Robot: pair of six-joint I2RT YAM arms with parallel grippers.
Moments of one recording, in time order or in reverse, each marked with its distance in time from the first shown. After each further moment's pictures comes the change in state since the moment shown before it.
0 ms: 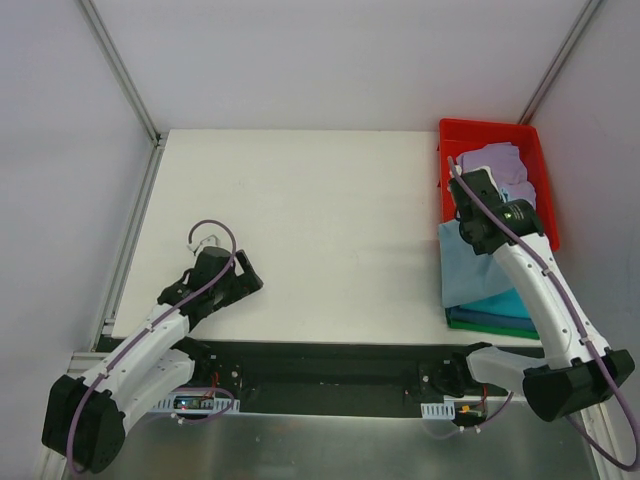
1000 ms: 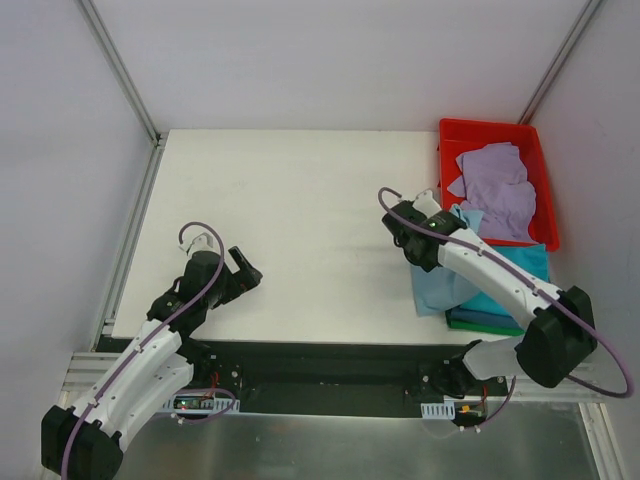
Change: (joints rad) left arm 0.000 -0.161 -0.013 0.005 -0.001 -0.020; right arm 0.289 0.212 -0.213 0.083 0.208 0.305
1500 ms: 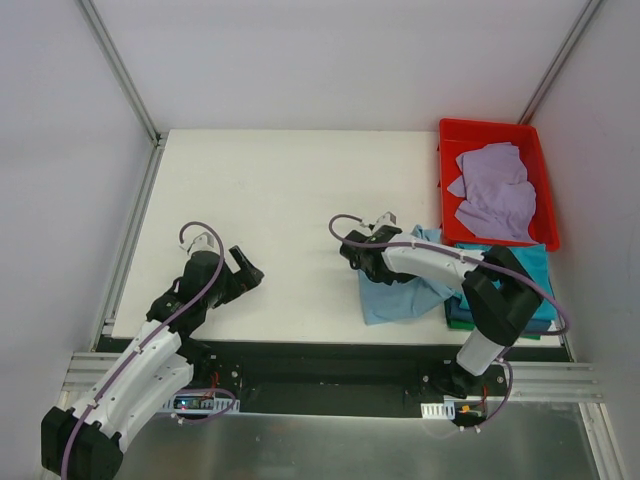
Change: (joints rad) left arm 0.000 -0.008 0.000 0.010 0.024 -0.001; right arm 0.208 0.309 -0.013 0.038 -0.053 0.262
